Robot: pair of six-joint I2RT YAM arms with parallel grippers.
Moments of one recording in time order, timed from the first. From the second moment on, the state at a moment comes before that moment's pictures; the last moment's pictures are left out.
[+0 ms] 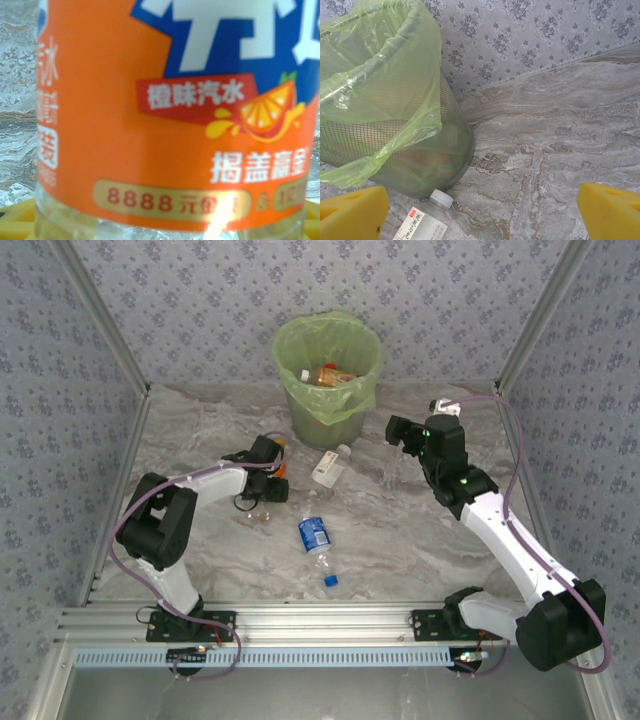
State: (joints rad) left arm -0.50 1.76 1.05 -0.48 -0.08 -0.37; right arm 0.37 1.14 0.97 -0.22 0.27 0.45
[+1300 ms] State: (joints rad) left arm -0.48 1.30 1.00 -0.47 -0.17 -0.47; right arm 0.42 1.14 0.97 -0.14 0.19 0.35
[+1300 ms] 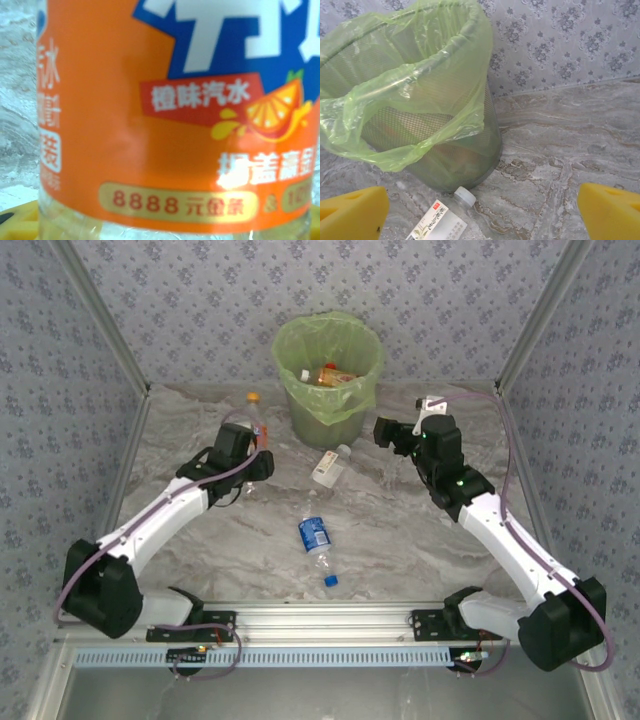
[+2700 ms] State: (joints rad) left arm -0.48 1.40 1.48 -0.12 0.04 -0.27; right arm 0.49 0.96 0.88 -0.04 0.09 0.16
